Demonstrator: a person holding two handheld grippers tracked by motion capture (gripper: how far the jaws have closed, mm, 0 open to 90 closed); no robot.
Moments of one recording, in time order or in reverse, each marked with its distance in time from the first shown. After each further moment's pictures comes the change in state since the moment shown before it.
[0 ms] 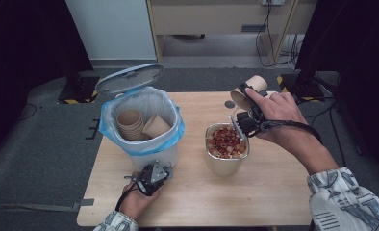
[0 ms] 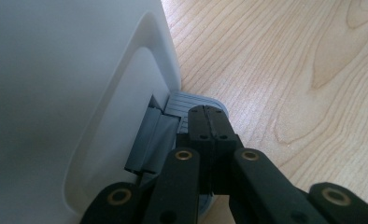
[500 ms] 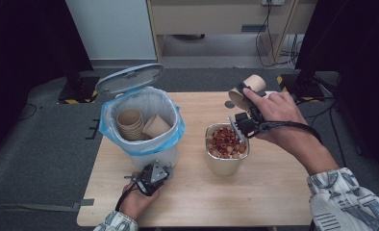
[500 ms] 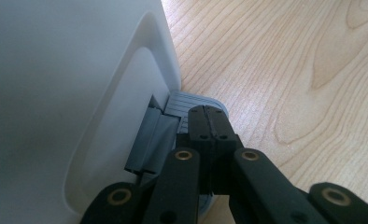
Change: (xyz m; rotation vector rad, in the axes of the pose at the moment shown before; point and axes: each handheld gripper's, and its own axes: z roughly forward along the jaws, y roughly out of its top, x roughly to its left) left arm 0.000 0.000 0.000 0.001 0.001 0.001; right arm -0.008 0.001 -0.006 -0.008 -0.033 0.003
